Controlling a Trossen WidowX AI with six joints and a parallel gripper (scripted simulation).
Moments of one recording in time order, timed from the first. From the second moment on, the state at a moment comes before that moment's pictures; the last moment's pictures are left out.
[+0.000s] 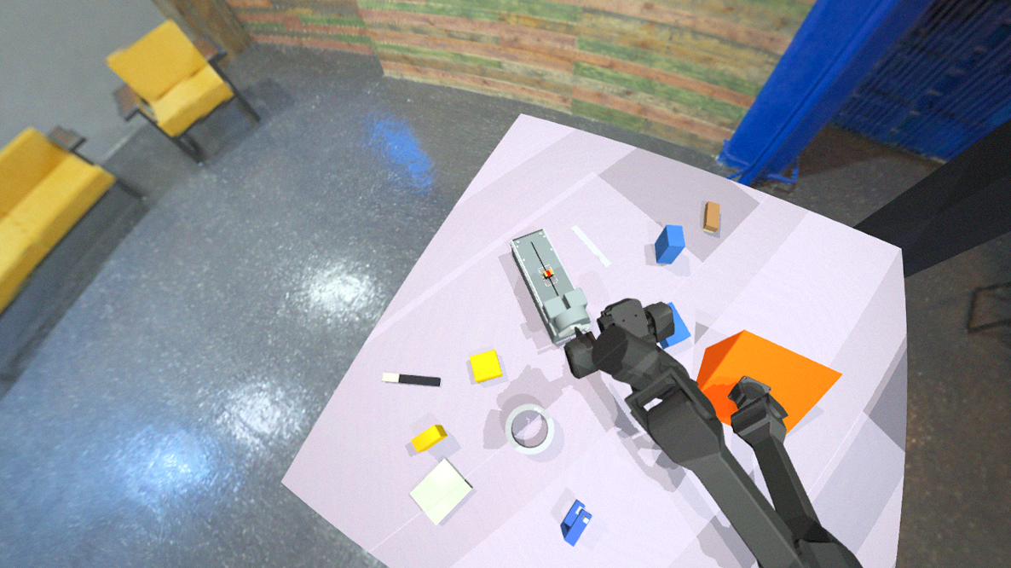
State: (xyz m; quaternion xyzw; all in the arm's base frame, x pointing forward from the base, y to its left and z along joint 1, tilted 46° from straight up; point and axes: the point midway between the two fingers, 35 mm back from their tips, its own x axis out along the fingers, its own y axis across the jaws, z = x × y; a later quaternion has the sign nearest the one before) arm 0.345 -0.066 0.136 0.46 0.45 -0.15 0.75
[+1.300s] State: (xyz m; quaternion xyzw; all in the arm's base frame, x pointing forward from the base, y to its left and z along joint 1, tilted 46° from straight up) arm 0.346 0.012 0.067 0.46 0.45 -0.15 0.75
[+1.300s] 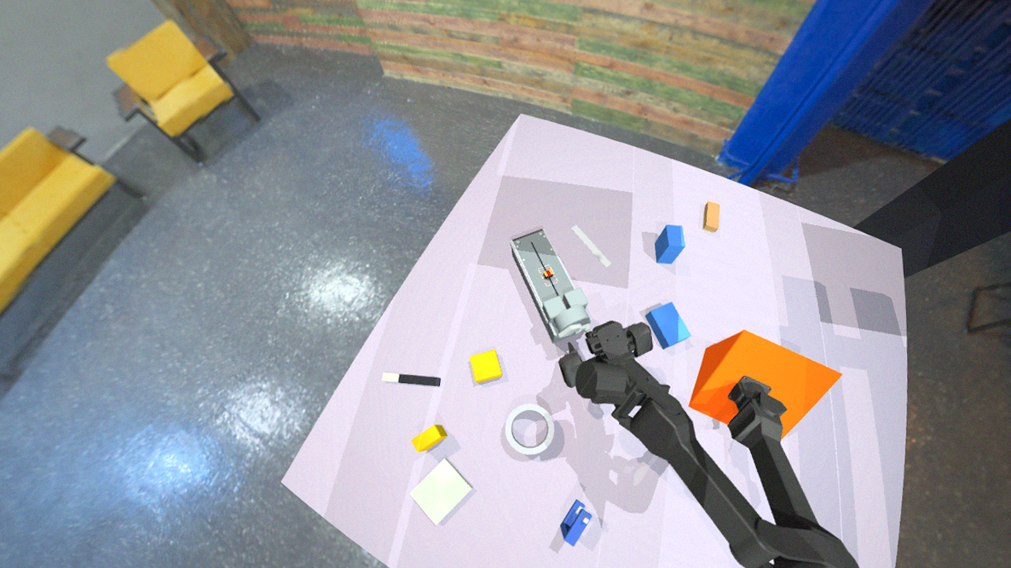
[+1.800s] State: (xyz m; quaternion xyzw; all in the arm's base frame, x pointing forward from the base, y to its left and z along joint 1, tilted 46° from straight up) arm 0.345 0.029 0.051 0.47 0.45 -0.15 0.75
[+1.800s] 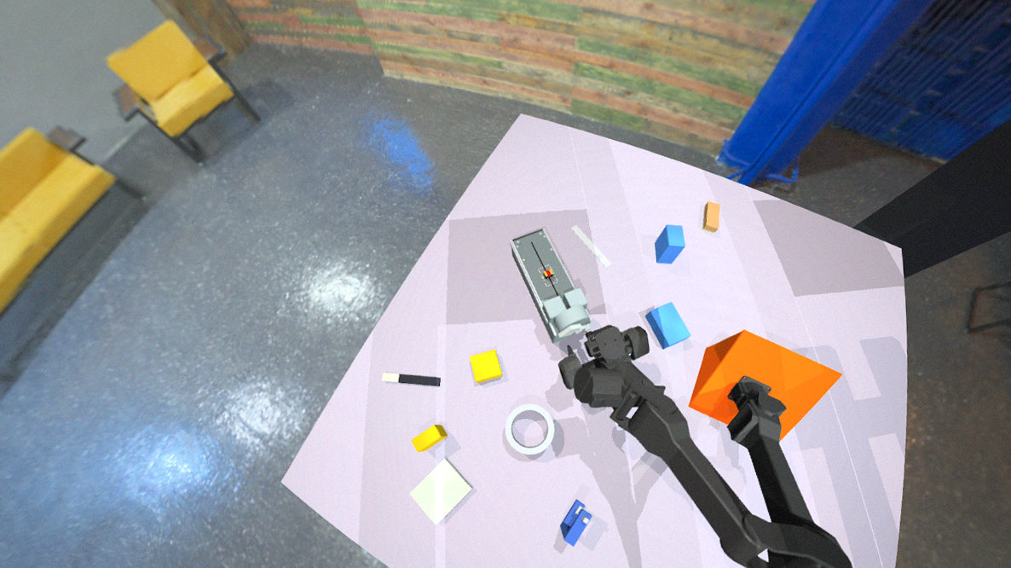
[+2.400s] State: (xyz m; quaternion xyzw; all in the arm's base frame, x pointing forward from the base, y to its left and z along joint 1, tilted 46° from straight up) arm 0.343 0.032 0.045 0.46 0.45 -0.15 0.75
